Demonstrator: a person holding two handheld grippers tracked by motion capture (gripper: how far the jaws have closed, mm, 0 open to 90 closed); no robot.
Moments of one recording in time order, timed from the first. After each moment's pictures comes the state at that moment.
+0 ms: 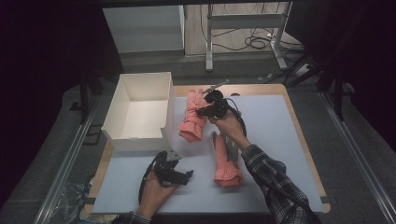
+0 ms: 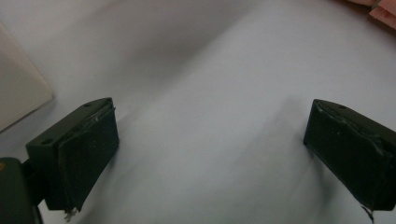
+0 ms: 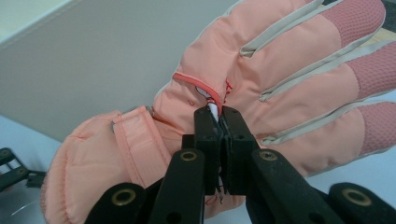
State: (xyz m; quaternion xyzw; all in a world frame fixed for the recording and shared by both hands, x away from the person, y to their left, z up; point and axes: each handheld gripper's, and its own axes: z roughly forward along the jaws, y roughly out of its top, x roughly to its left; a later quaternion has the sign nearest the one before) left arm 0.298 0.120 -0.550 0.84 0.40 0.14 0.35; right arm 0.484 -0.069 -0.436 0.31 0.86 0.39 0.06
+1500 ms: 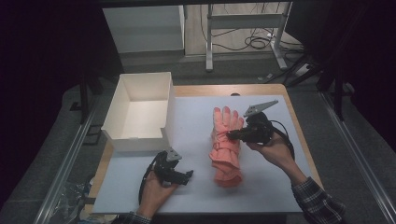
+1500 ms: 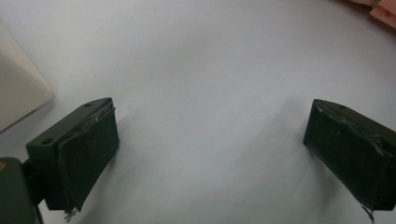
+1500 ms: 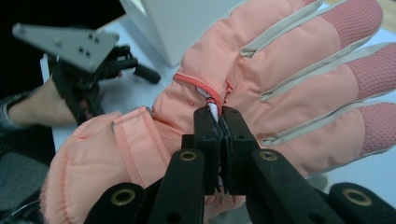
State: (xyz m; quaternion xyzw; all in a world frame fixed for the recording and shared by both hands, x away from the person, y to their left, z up) left arm 0.298 0.120 -0.550 0.83 0.40 0.14 0.35; right arm 0.374 -0.186 -0.399 0.26 0.88 0.41 0.03
